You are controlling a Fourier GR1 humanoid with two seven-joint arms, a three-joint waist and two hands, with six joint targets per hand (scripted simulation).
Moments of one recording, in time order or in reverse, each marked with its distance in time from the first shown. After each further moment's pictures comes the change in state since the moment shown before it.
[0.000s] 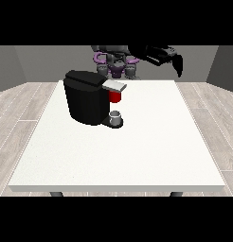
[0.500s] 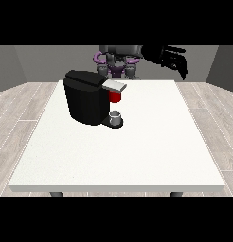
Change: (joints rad) left arm -0.050 0.026 0.020 -0.004 0.037 -0.031 -0.023; right arm -0.145 -0.009 -0.040 0.100 0.015 -0.010 -0.030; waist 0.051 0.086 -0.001
